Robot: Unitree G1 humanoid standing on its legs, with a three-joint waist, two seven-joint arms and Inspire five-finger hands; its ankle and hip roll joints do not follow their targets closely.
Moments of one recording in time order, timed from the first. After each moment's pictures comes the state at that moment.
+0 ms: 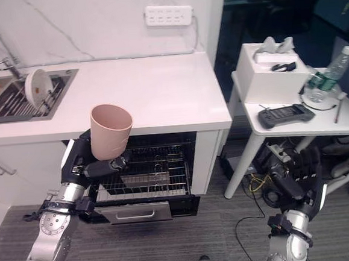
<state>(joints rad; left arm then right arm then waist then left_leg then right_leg) -0.06 0.40 -0.13 0.01 -0.39 -0.26 -0.01 0.16 -0.21 -0.25 0.06 0.72 -0.58 -0.04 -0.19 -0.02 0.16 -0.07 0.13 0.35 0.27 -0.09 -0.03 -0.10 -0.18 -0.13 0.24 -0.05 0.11</state>
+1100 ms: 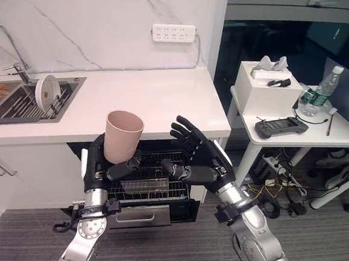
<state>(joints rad) -0.08 0.33 -0.31 0.07 -0.07 -0.33 0.50 0.05 -0.39 0.24 -0.19 0.71 -0.20 0.21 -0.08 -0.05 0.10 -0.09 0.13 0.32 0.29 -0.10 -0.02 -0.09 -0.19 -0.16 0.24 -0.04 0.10</state>
